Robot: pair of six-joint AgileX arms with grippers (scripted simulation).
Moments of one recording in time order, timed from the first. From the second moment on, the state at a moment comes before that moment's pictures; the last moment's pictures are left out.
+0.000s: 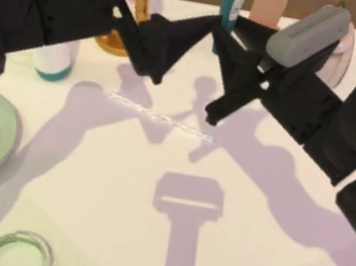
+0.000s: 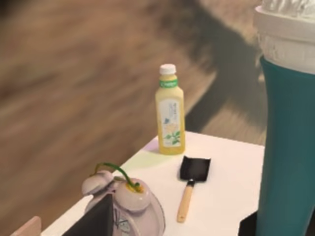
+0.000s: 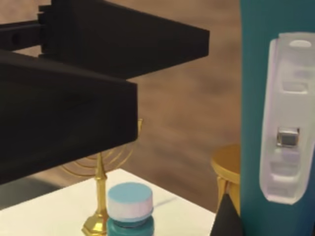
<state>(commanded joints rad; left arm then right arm) -0.40 1.39 0.87 0.48 0.67 0.11 0.63 1.61 0.72 1.03 -0.15 0.03</state>
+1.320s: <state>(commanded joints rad) -0.52 1.57 1.01 0.52 0.55 0.10 0.63 1.61 0.72 1.03 -0.15 0.03</state>
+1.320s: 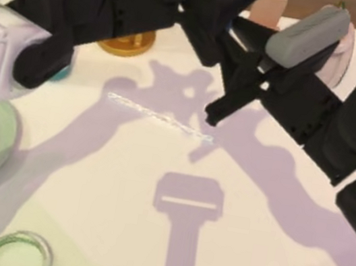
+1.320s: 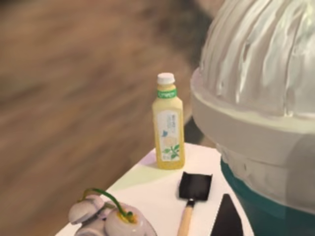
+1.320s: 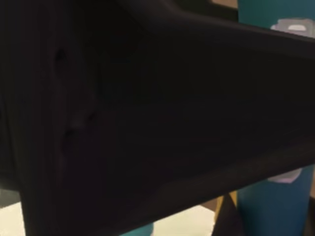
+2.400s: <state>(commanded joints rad) -0.52 1.57 1.01 0.52 0.55 0.10 0.63 1.61 0.72 1.03 -0.15 0.03</state>
